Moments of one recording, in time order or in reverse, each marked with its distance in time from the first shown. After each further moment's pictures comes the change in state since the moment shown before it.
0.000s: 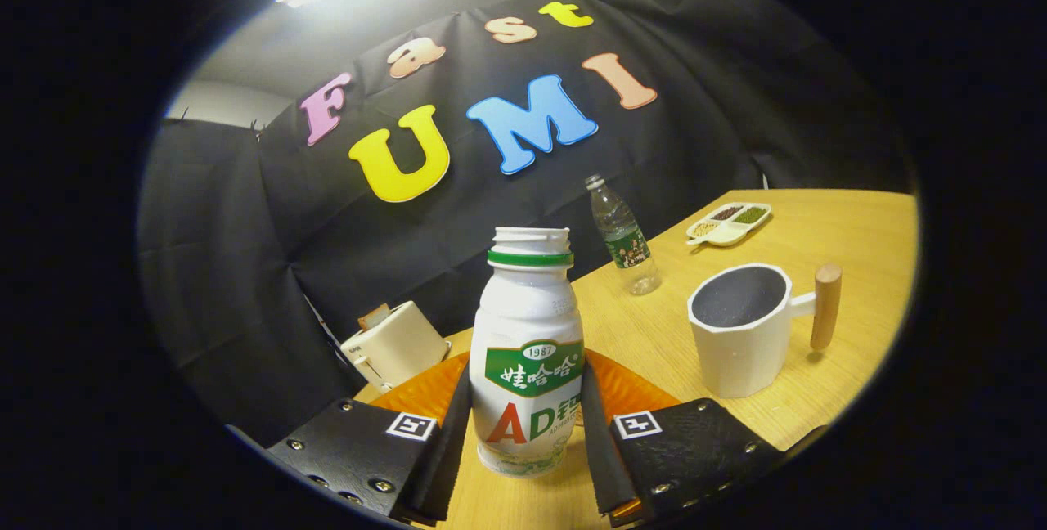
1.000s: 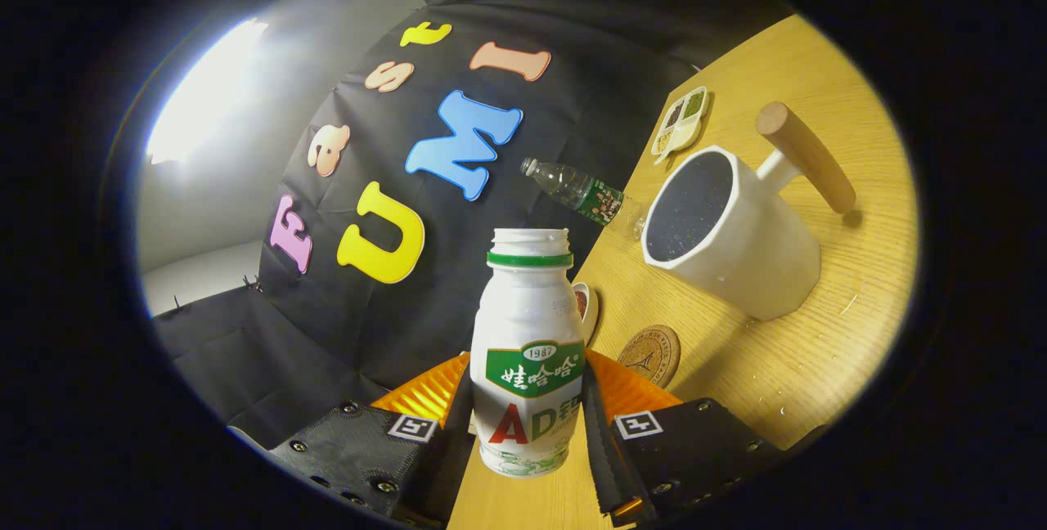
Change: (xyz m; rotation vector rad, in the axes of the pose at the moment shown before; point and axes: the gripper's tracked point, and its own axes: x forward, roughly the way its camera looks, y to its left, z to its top) arm 0.003 -0.015 0.006 0.544 -0.020 0.097
